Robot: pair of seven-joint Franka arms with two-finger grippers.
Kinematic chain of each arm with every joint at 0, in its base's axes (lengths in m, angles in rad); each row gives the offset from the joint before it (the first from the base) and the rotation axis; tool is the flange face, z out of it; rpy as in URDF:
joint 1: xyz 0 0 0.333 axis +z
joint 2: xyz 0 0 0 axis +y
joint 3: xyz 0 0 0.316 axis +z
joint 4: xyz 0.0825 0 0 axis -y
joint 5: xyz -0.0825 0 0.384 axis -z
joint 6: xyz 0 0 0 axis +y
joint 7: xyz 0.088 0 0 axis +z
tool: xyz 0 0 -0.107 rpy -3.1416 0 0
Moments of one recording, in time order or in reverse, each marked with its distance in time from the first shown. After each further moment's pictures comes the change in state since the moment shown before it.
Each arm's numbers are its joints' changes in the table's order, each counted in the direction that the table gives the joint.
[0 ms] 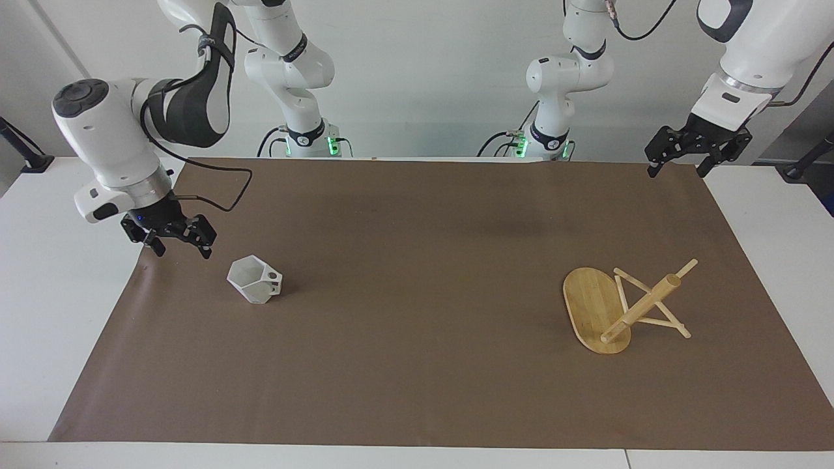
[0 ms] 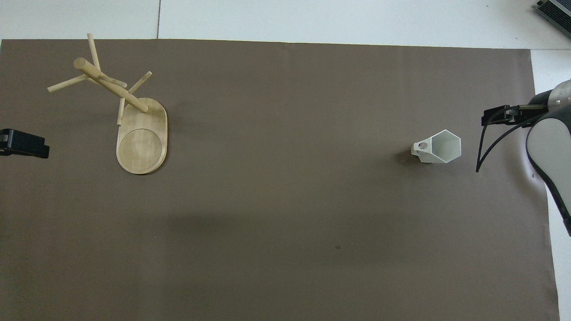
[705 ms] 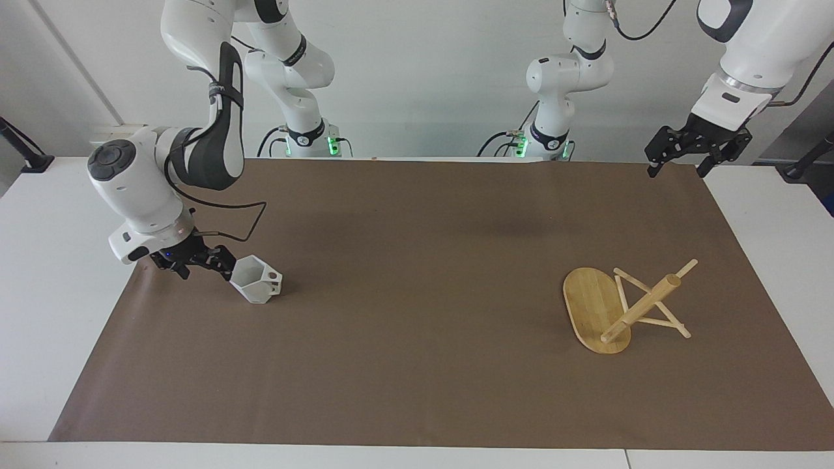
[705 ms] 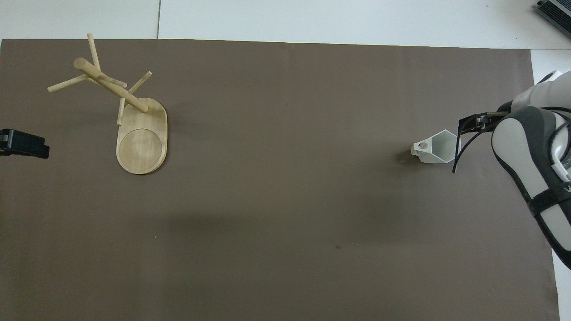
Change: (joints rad) left arm 0.000 0.000 0.000 0.000 0.000 0.000 0.000; right arm 0.001 0.082 0.018 -0.041 -0.015 -0.030 0.000
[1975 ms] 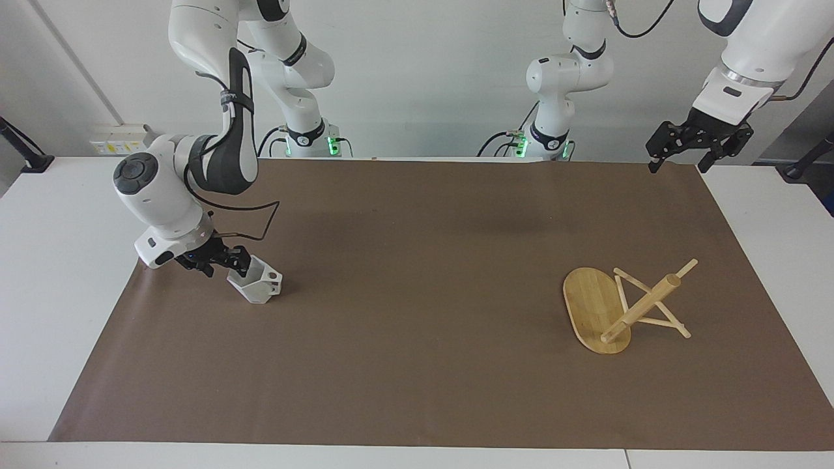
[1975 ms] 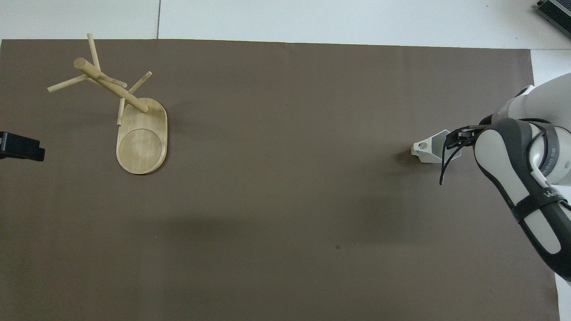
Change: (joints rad) left arm 0.008 -0.014 0.001 0.000 0.000 0.013 -0.005; right arm 0.000 -0.009 0.022 -0.073 0.000 0.001 0.001
